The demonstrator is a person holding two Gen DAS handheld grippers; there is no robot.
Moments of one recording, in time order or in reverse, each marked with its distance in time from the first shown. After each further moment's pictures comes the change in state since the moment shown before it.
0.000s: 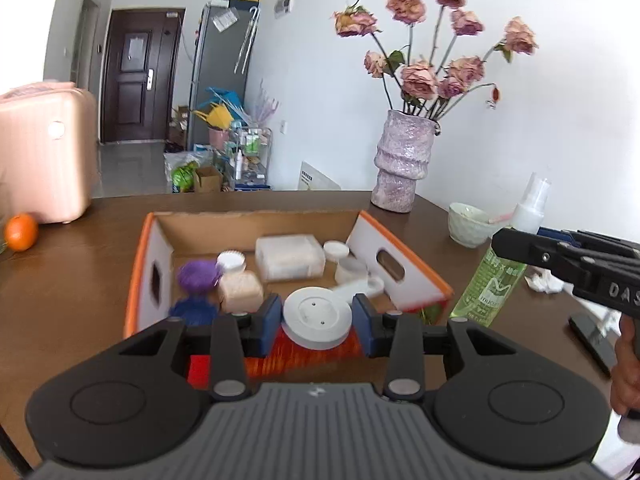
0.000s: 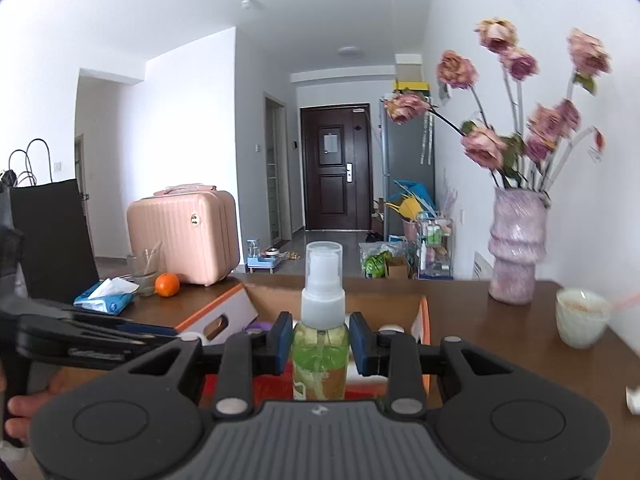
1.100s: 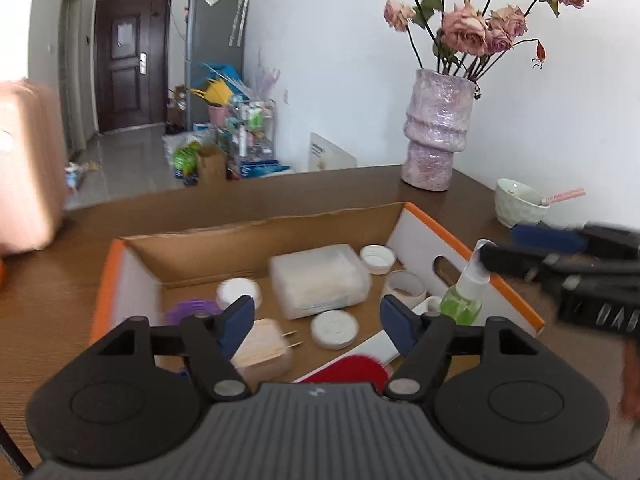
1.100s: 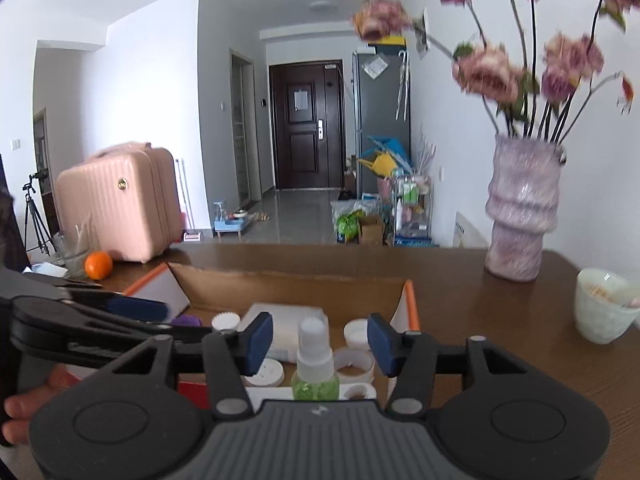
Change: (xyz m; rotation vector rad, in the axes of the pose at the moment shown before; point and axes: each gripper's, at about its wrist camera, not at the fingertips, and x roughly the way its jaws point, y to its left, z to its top) left arm 0.102 0.025 0.036 0.083 0.100 0.067; right arm 0.128 -0.038 0.002 0.030 0.129 -0.094
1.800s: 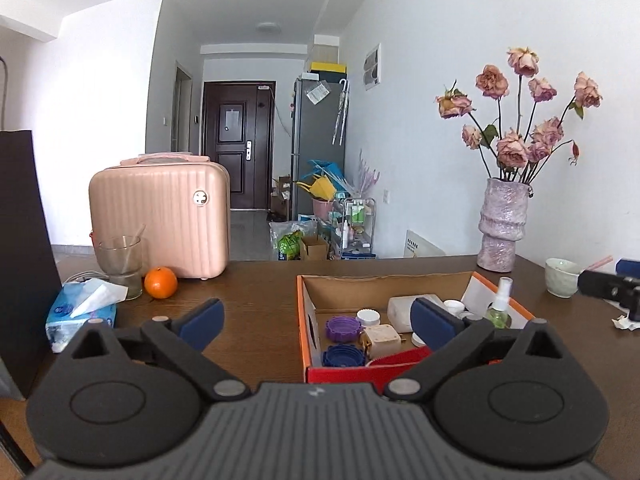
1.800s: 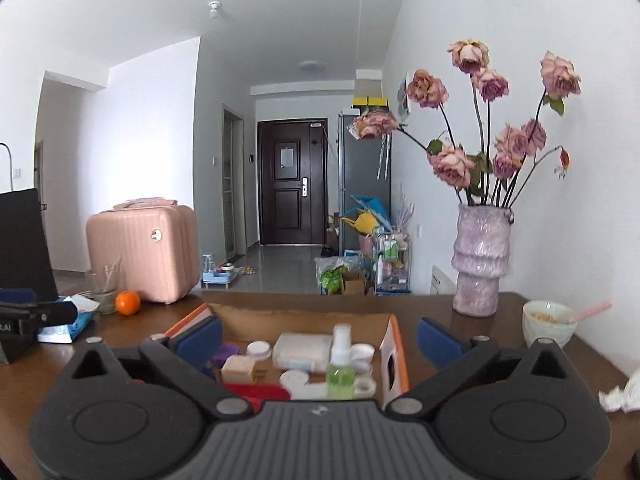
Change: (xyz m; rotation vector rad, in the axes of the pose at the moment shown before) left arm -0.196 0.015 -0.081 -0.100 -0.324 0.282; right arm -0.138 0.050 -0.021 0.003 -0.177 -0.057
